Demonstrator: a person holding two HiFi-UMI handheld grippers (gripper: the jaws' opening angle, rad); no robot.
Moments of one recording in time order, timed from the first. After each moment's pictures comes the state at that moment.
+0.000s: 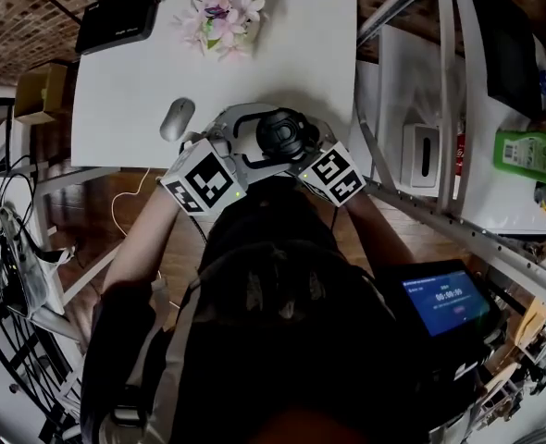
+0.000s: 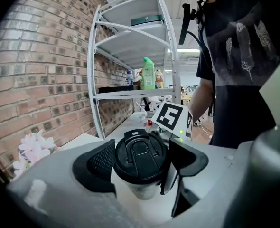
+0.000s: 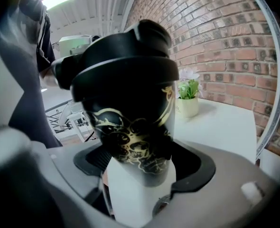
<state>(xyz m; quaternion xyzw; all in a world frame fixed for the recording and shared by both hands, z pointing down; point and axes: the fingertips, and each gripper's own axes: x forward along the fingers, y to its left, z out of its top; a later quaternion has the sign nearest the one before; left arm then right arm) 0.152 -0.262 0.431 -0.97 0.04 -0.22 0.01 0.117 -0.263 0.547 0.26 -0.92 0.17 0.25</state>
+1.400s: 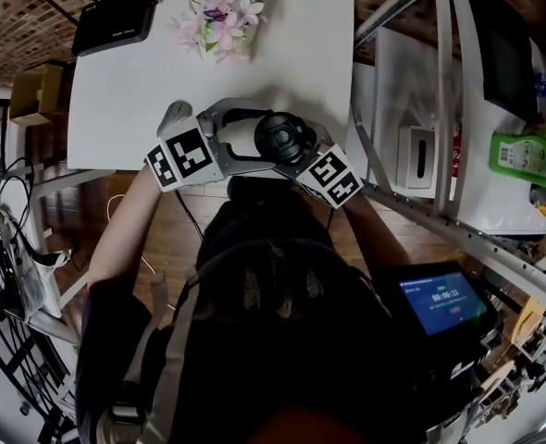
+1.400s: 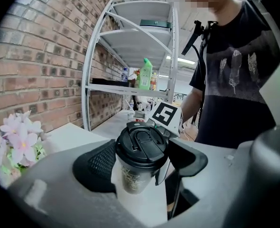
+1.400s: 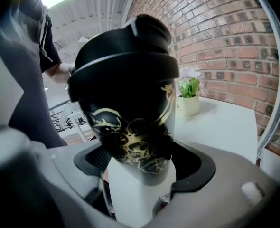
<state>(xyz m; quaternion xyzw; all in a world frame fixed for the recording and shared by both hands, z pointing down) 0.136 -0.266 0.439 -0.97 -0.04 -0.21 -0.07 0.118 -0.260 0.549 0.25 -0.91 0.18 0.27</state>
